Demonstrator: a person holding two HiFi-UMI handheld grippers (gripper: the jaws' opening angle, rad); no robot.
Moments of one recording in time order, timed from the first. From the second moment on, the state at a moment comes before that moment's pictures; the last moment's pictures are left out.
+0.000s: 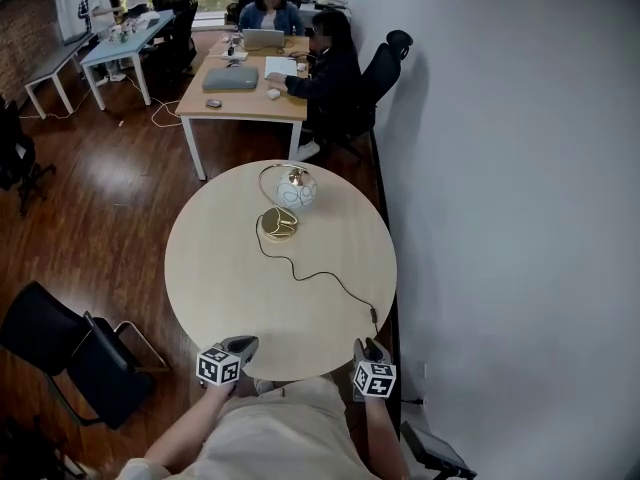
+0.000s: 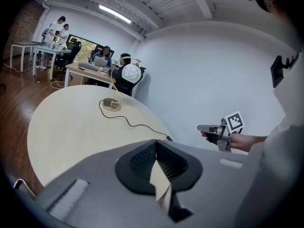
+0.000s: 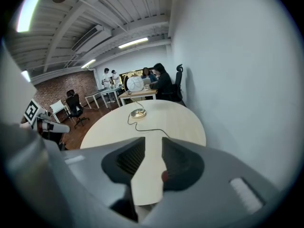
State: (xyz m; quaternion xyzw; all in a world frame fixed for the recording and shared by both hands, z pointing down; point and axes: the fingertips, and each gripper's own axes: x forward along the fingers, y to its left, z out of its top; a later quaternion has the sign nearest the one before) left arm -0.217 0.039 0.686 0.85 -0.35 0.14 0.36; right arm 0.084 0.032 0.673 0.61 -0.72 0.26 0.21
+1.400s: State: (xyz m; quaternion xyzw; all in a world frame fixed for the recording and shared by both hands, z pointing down) left arm -0.064 -0.044 0.676 0.85 -0.32 0.22 0.36; right arm 0.199 -0.048 0.867 0.56 -0.65 0.28 0.43
